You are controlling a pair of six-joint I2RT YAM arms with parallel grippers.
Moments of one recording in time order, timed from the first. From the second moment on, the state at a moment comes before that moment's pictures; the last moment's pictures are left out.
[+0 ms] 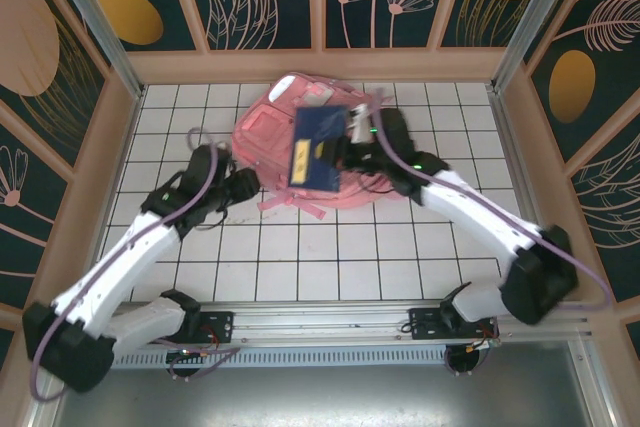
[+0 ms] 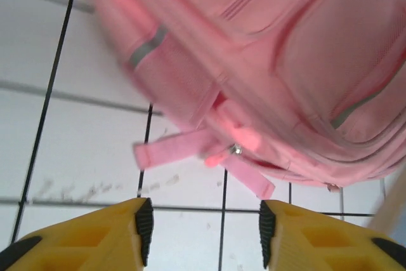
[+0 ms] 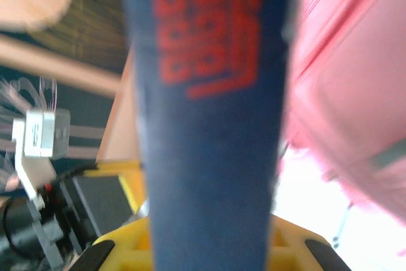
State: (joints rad) left arm -0.52 1.11 0.97 -0.66 -0.06 -0.70; right arm 0.61 1.32 1.09 -0.19 -0.37 0.76
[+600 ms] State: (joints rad) left arm -0.86 2.19 2.15 -0.88 -0.41 -0.37; right arm 0.03 0.78 0.67 -0.34 -0.05 0.75
